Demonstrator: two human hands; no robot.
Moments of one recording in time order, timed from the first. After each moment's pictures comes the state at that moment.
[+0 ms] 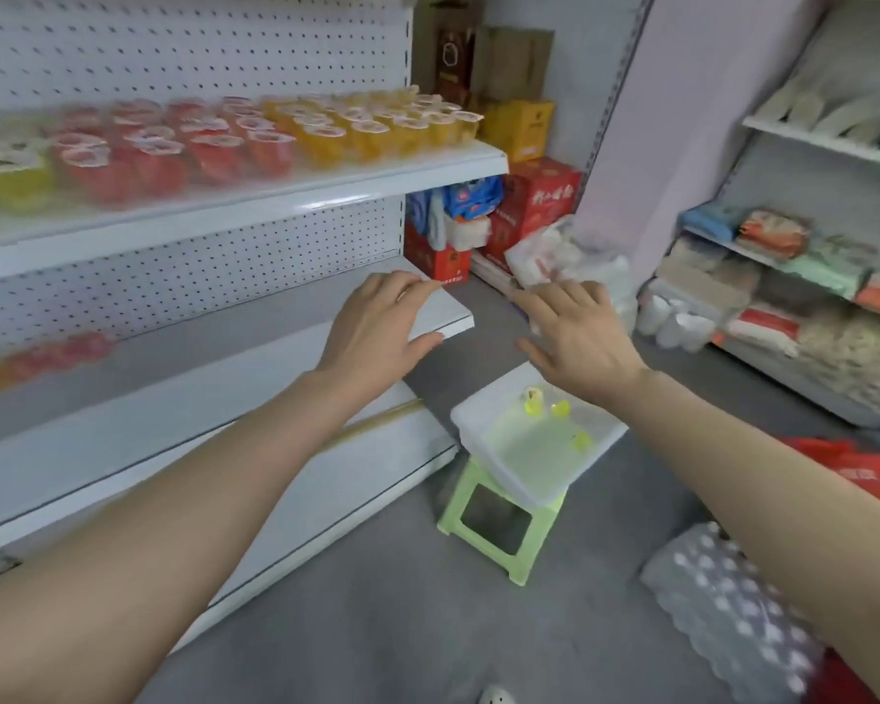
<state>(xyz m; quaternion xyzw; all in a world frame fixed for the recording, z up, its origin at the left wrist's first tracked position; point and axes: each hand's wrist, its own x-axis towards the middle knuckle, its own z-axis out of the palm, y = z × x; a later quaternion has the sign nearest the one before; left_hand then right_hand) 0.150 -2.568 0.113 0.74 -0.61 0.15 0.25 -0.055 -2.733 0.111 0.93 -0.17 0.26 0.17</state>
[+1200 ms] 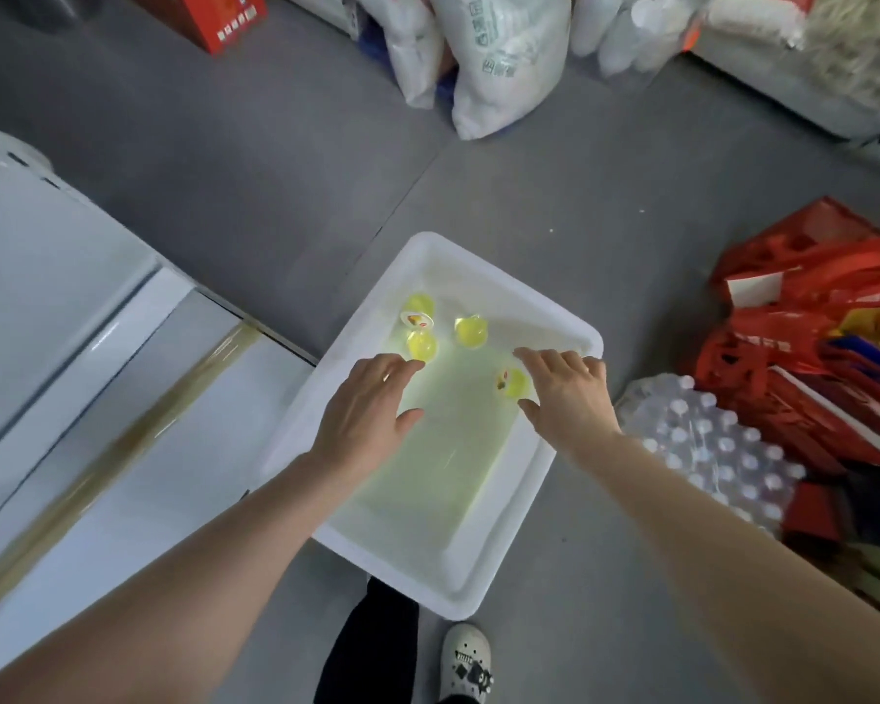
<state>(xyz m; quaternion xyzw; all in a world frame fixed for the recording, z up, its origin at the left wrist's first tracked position) 0.122 -3.021 -0.314 0.69 -0.69 -0.19 0.10 -0.125 -3.107 -0.317 0.85 -0.52 -0.07 -0.08</state>
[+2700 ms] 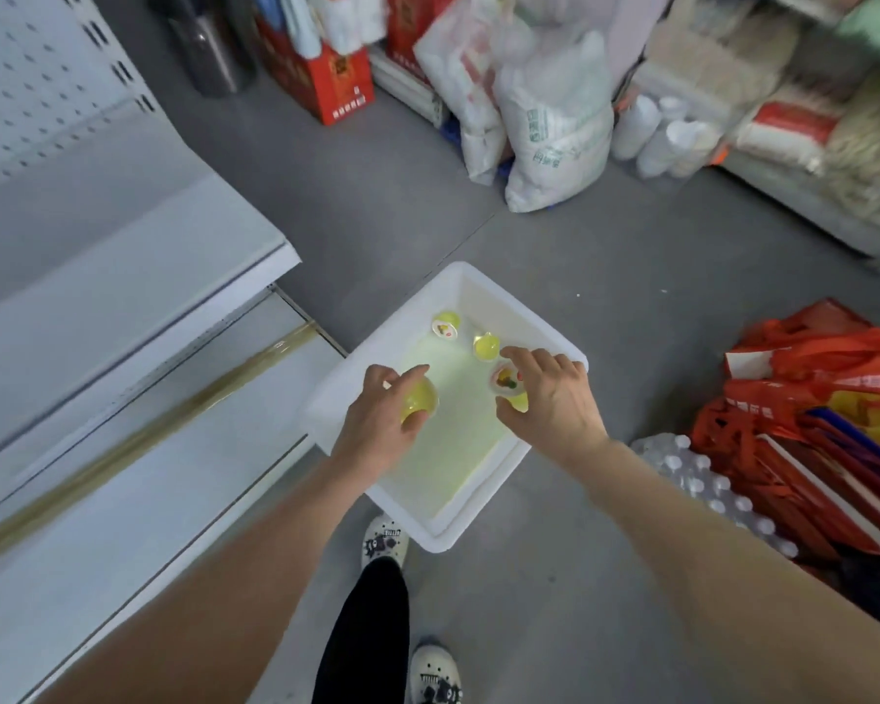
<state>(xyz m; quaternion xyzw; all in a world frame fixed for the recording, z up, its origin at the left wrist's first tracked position) 0.070 -2.922 -0.200 0.78 -0.53 -0.24 0.22 -0.127 -3.045 -0.192 0.89 -0.43 0.09 -0.10</state>
